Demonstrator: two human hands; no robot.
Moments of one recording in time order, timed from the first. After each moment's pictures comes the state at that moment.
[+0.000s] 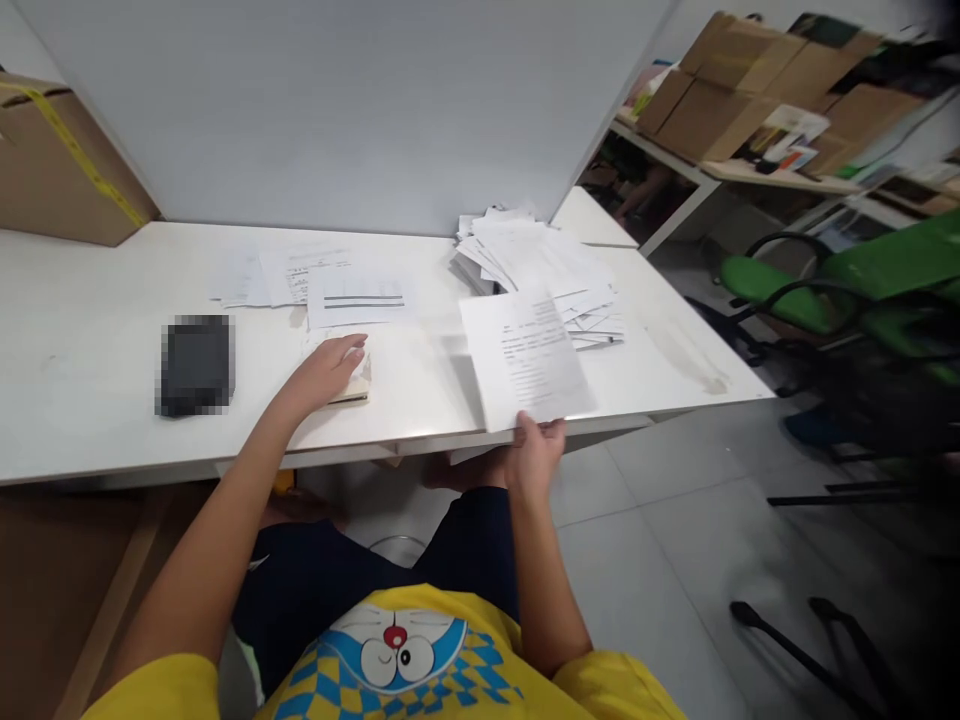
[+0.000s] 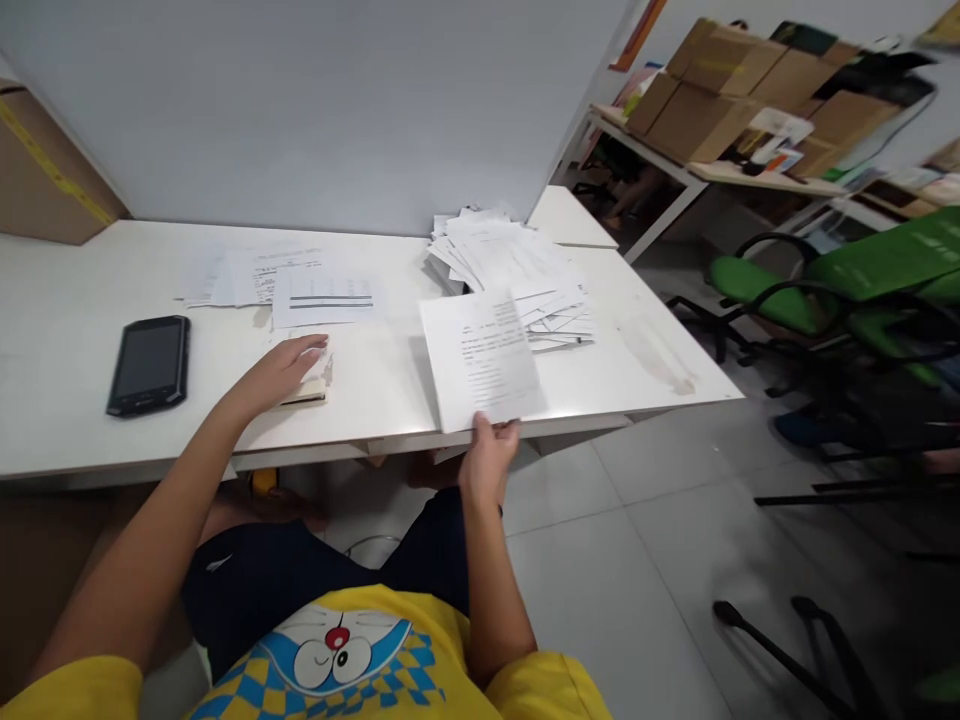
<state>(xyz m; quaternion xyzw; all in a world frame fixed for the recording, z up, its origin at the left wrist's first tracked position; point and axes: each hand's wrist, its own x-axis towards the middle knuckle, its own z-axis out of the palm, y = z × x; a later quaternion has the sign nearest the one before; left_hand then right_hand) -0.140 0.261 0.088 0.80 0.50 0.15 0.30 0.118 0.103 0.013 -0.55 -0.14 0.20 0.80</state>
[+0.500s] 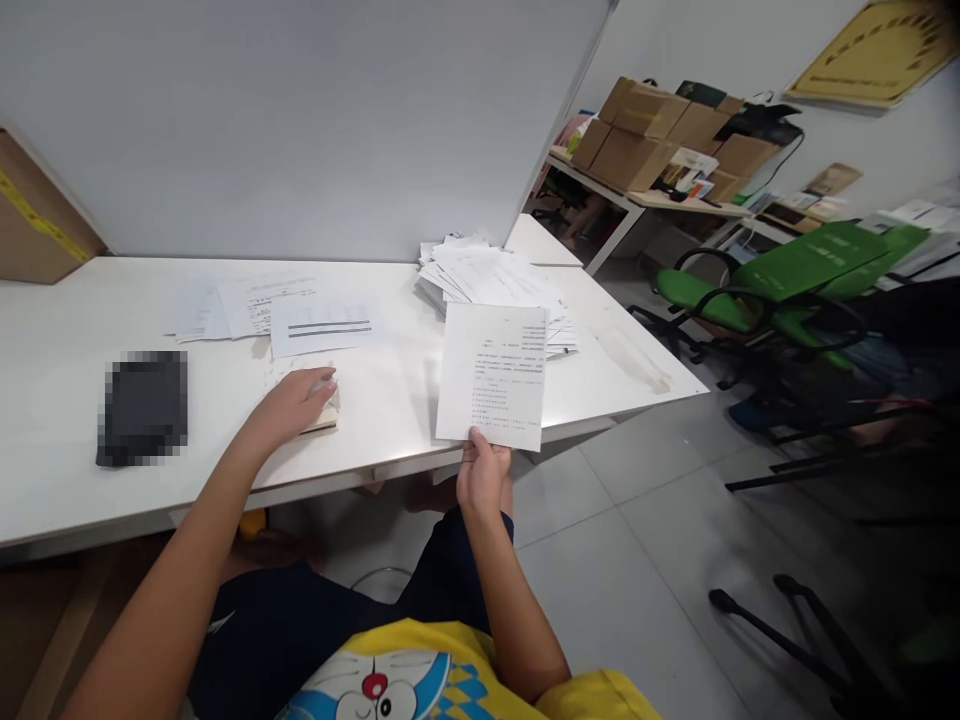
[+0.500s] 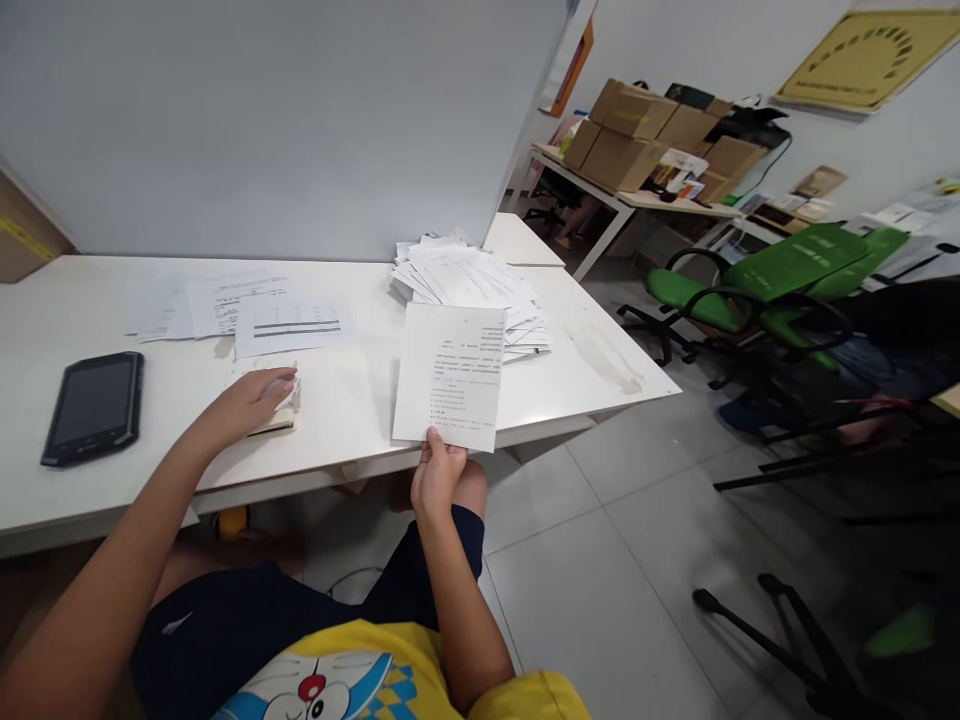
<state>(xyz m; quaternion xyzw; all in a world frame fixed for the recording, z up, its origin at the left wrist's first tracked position) -0.142 0.274 0.075 0.82 0.50 0.14 0.26 0.087 0.112 0.016 -0.49 -0.09 0.29 0.82</state>
